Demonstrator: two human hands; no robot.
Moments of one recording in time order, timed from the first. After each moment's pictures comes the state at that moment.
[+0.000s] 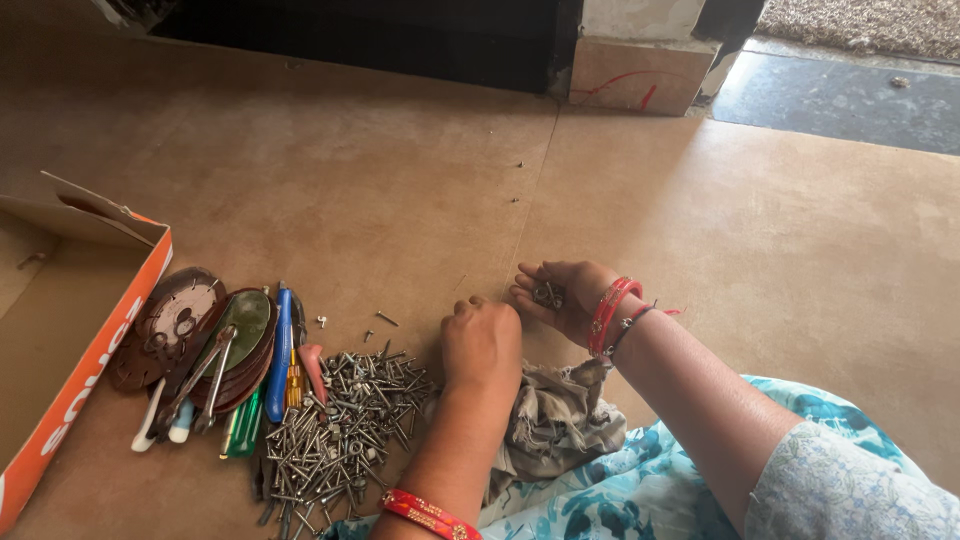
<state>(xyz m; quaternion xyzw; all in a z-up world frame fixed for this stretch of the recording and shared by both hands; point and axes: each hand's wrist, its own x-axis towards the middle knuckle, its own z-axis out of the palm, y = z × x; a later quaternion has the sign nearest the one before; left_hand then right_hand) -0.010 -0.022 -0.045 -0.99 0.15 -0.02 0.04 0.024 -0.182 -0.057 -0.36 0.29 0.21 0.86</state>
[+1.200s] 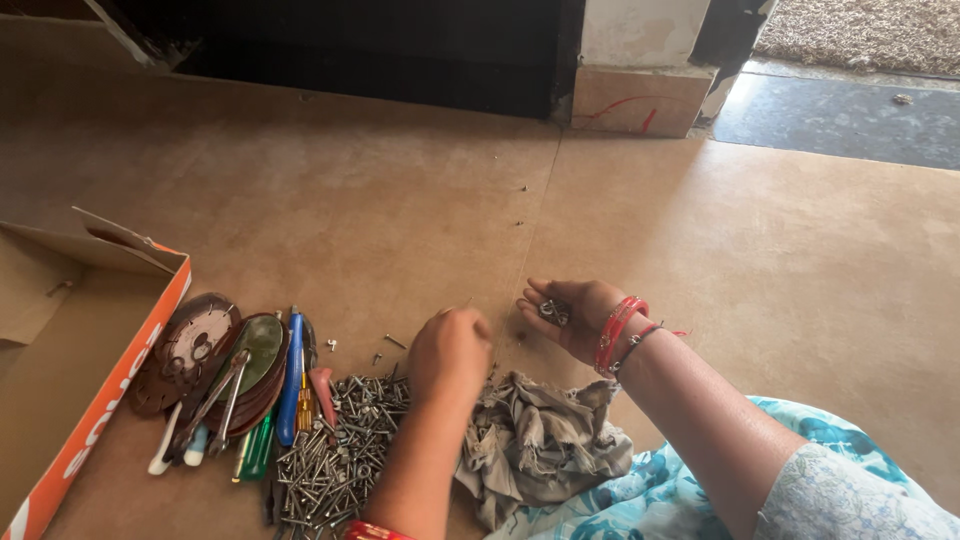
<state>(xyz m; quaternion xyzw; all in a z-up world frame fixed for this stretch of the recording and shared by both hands) 0.004 0.013 0.010 -0.97 0.03 0.08 -0.24 0.029 -0.183 -0.058 -0.34 0.29 0.20 0.87</state>
